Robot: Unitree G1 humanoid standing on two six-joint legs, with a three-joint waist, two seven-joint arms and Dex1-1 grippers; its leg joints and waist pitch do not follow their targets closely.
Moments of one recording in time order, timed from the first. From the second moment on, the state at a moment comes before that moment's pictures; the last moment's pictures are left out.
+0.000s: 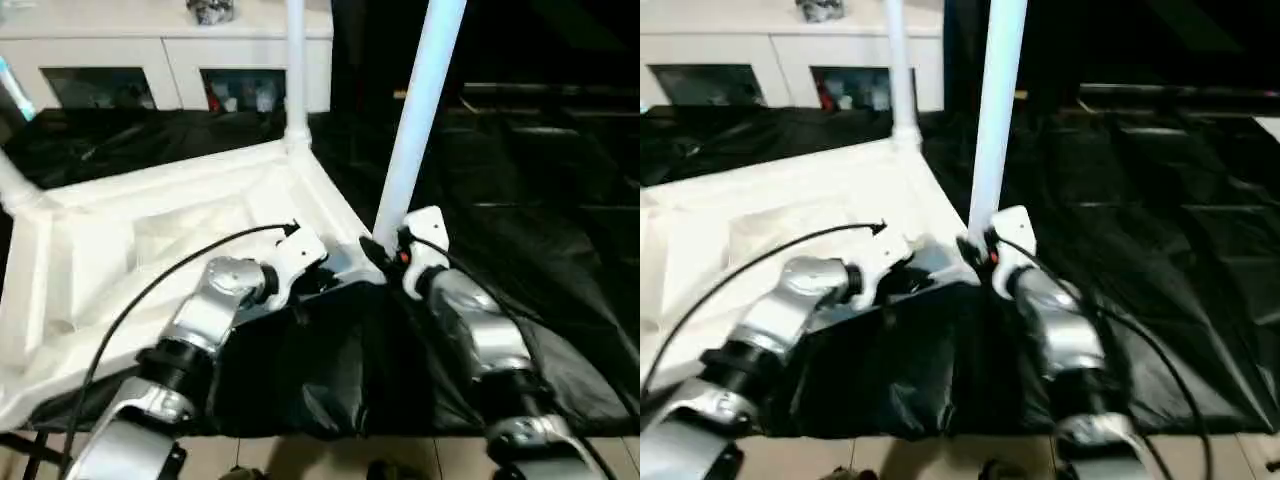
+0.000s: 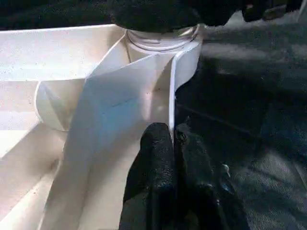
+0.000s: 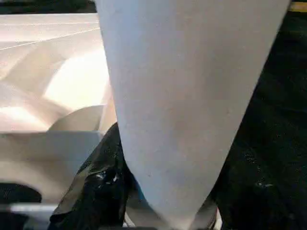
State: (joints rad) left arm -0.58 0.17 -0.25 0.52 0.13 0.24 -0.81; right arm -0.50 -0.01 -0.02 0.52 -0.01 0.20 0.33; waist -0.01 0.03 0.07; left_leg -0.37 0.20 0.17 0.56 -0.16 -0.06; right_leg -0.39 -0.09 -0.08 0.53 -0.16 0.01
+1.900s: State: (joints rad) left arm -0.59 0.32 -0.31 0.52 0.07 0.06 -1.10; right arm -0.36 -0.47 0.07 0.24 0.20 0.25 1.03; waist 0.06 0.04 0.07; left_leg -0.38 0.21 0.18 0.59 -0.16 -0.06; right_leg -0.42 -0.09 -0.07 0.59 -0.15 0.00
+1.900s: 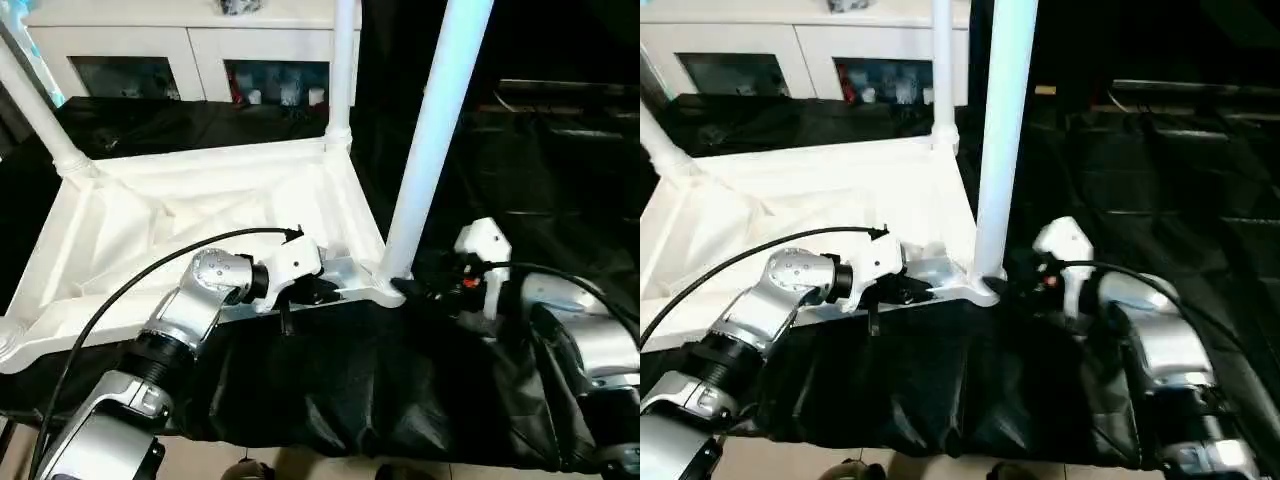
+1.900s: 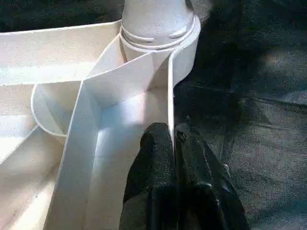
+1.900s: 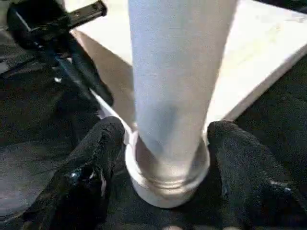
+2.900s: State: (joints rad) left arm -0.59 0.33 -0.32 0.52 0.08 0.07 -1.08; right arm -0.47 -0.41 0.12 0.46 0.16 0.14 1.06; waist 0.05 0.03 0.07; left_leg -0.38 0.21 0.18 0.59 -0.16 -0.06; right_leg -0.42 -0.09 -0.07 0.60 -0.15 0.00
